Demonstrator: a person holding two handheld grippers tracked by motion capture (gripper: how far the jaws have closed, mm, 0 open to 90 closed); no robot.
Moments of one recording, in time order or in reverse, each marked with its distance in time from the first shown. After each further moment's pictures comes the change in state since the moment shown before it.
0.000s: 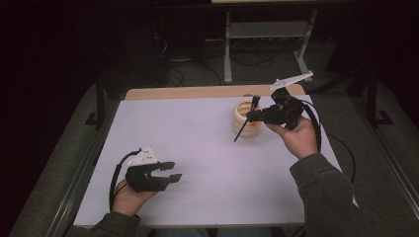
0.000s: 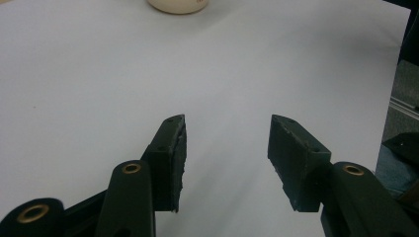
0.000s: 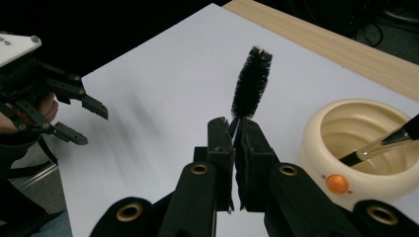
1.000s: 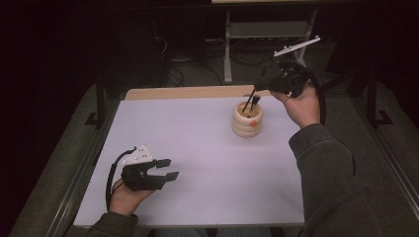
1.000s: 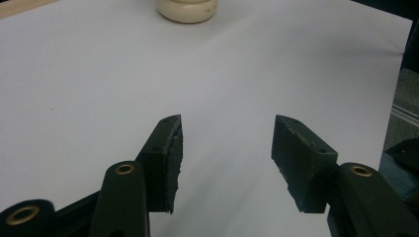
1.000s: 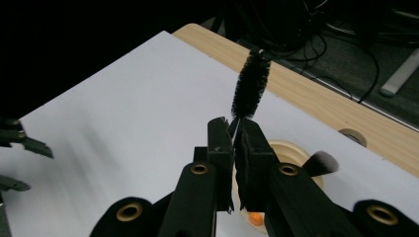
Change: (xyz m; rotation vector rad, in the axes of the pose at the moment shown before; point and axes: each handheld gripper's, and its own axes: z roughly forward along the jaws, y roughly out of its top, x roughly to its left) left arm 0.003 0.000 -0.008 -0.032 0.018 -0.020; right arm -0.035 0.058 -0.018 -0.007 -0.153 0.046
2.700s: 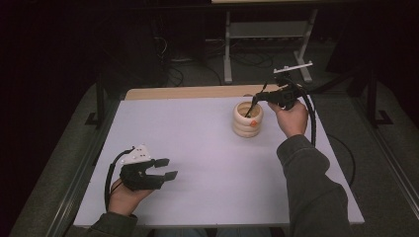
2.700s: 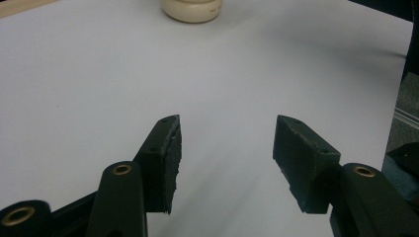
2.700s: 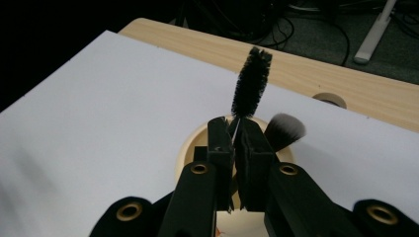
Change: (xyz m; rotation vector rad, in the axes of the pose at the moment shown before) left arm 0.003 -0.001 -0.002 0.004 0.007 -0.005; right arm -0.044 -0.051 0.057 -0.030 -0.083 0.163
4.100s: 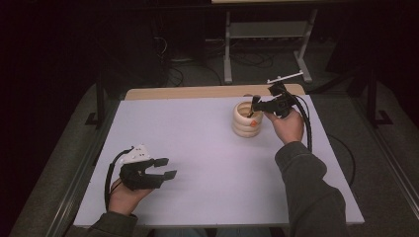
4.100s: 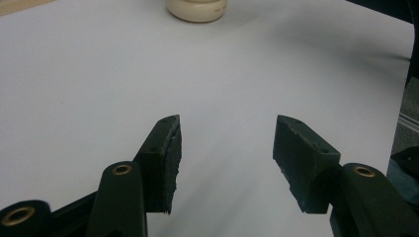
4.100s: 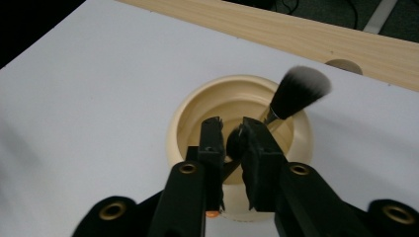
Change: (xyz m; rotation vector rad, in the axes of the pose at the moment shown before) left arm 0.004 -0.003 0.001 -0.012 0.010 -0.022; right arm -0.002 -0.021 0.021 0.082 -0.005 0.001
